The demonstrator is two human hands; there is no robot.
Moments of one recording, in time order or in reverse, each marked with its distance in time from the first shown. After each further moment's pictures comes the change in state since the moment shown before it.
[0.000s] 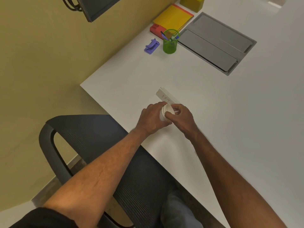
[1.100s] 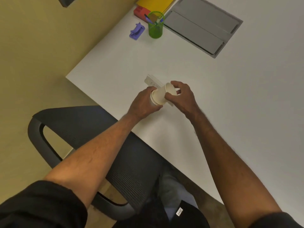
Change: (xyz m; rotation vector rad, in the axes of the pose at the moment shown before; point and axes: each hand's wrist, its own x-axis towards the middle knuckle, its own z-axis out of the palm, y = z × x) left_hand 0.006 0.017 -0.001 -0.166 -0.027 -0.011; right_hand -0.007 -0.012 -0.049 -0.037 0.079 -0.093
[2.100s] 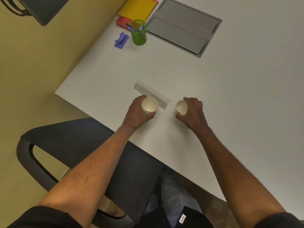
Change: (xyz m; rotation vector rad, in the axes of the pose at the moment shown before) left_hand -0.004 -0.010 0.021 -0.016 0.011 -0.092; right_hand -0.022 0.101 -0.039 -0.476 0.152 0.004
